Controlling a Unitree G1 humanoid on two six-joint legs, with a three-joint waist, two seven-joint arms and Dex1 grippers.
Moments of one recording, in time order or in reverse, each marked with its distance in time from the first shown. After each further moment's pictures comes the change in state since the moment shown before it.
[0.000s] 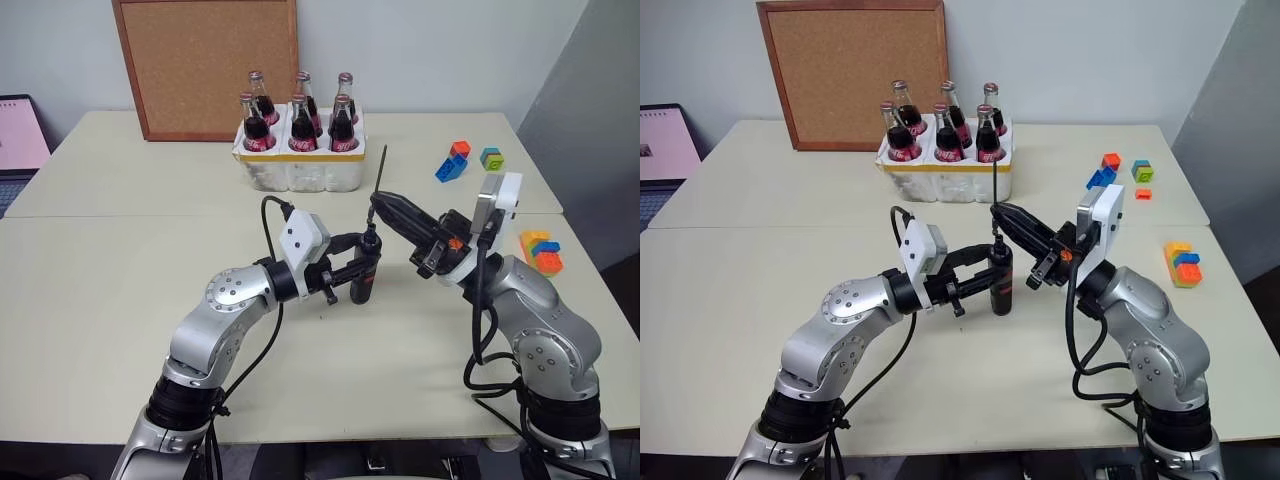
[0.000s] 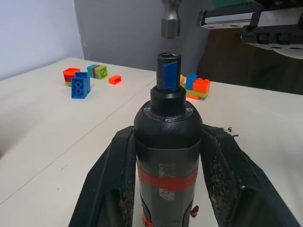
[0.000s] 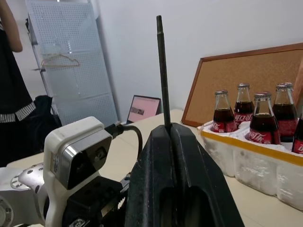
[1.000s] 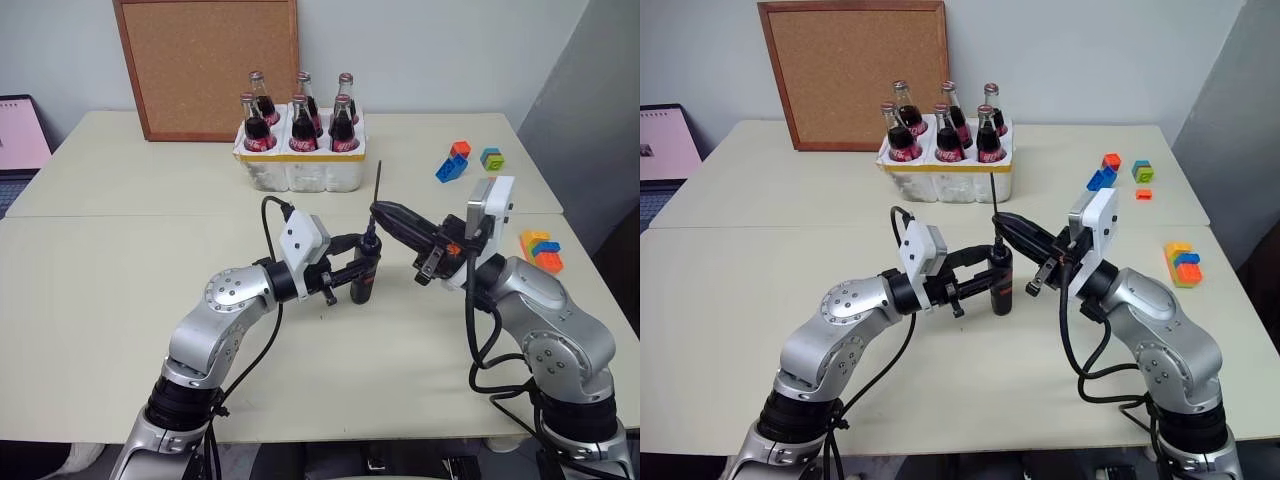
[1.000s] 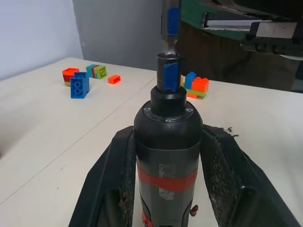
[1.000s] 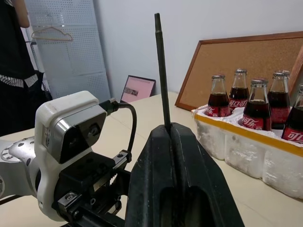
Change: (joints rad) left arm 0.003 0.007 -0.001 -0.004 0.001 -0.002 -0.005; right arm 0.002 -0.082 0.029 -0.059 -0.009 0.073 -0.044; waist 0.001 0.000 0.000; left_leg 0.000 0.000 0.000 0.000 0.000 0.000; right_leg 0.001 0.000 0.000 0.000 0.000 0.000
